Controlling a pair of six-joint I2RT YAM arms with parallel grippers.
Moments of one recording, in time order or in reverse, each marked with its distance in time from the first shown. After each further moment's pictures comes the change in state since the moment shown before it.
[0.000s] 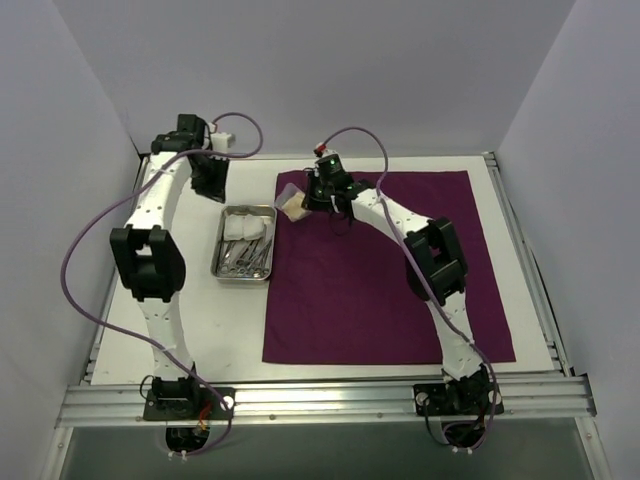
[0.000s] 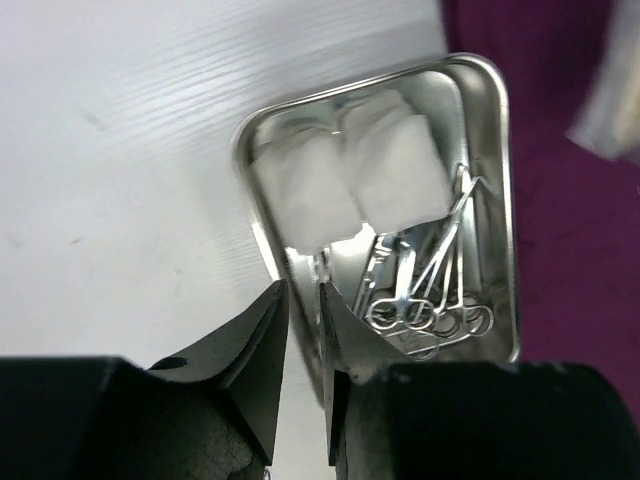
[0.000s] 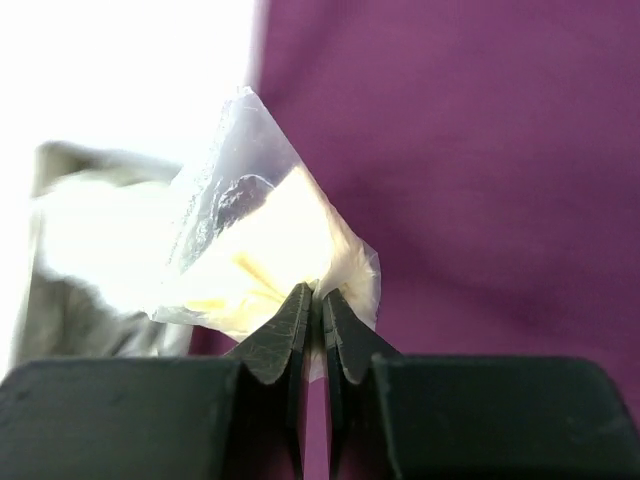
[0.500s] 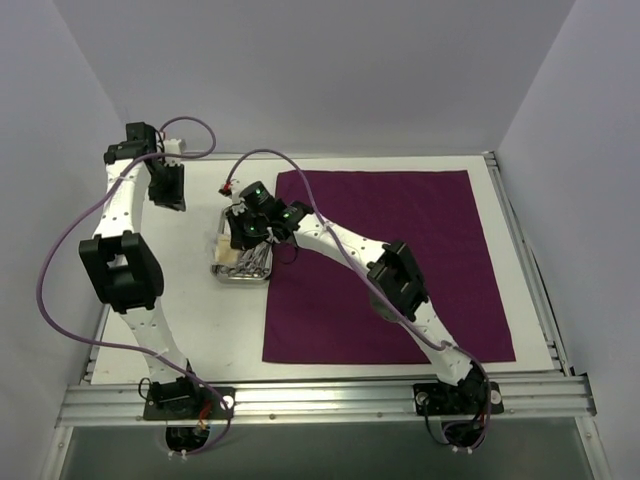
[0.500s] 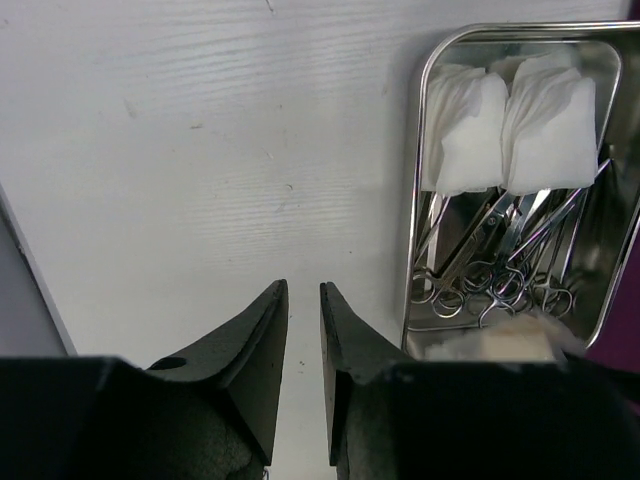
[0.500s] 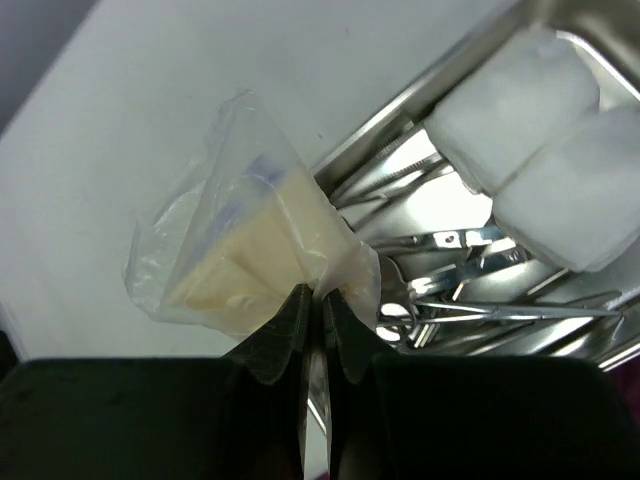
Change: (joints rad) left arm 0.240 -0.119 -0.138 0.010 -0.023 -0.014; right arm 0.343 0.093 0.323 -0.137 -0.174 -0.261
